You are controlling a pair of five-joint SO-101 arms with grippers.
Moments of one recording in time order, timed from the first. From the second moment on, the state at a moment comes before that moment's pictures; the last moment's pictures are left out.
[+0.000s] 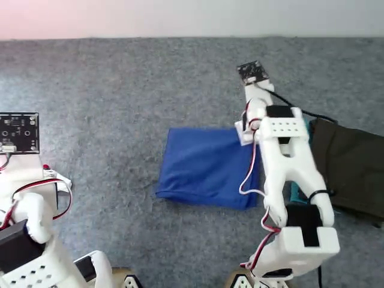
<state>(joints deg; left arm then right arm) -31.9 -61.0 29.1 88.9 -18.9 -2.8 7.1 10.9 56.2 16.7</state>
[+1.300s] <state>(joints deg) -32.2 -61.0 32.1 88.9 -18.9 -13.1 27.9 -4.0 82.4 -2.7</state>
